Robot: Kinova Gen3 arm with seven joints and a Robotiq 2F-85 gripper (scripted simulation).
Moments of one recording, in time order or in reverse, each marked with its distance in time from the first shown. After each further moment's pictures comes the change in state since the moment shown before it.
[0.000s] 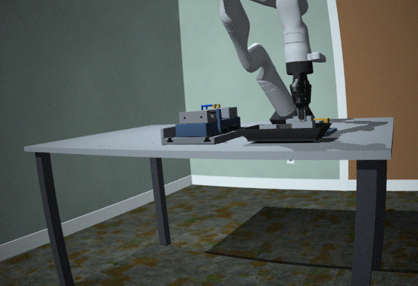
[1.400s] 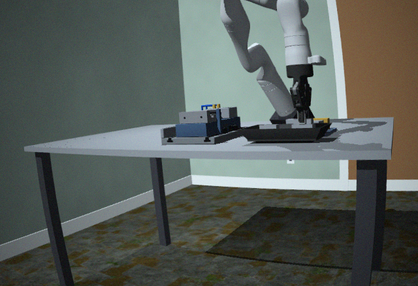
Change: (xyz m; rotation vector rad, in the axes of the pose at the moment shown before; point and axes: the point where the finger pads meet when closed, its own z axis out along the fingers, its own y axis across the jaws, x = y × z) arm -0.001 -0.001 0.008 0.003 -0.003 -0.001
